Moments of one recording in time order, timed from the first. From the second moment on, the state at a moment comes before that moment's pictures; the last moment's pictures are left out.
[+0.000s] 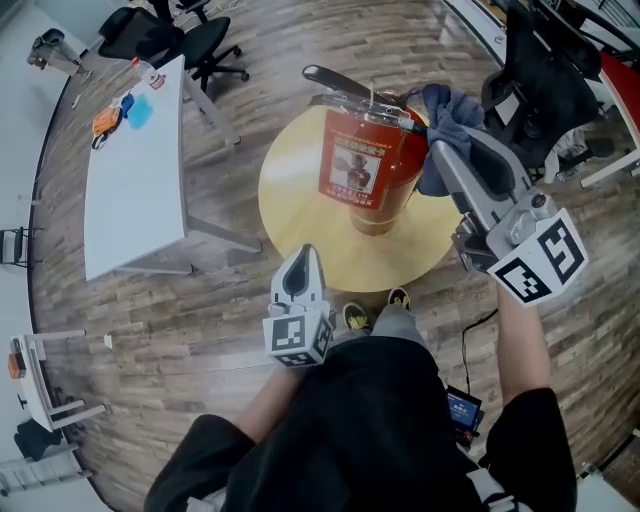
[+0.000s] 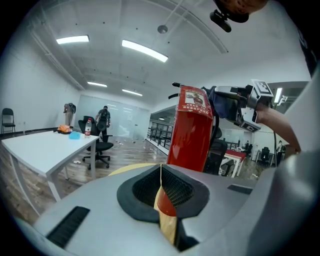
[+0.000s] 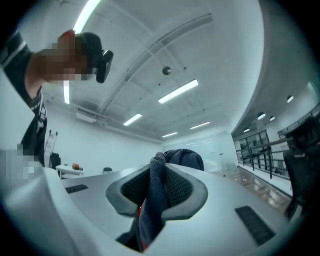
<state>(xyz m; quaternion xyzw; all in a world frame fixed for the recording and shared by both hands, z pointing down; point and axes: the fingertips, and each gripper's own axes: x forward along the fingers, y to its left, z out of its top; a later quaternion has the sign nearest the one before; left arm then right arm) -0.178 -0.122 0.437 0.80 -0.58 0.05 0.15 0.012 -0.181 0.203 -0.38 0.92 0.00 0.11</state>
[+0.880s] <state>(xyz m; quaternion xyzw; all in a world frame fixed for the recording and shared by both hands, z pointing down) -0.200 -0.112 0.446 0.78 -0.61 0.05 0.15 -0.137 -0.168 0.258 -0.40 0.92 0.04 0.00</state>
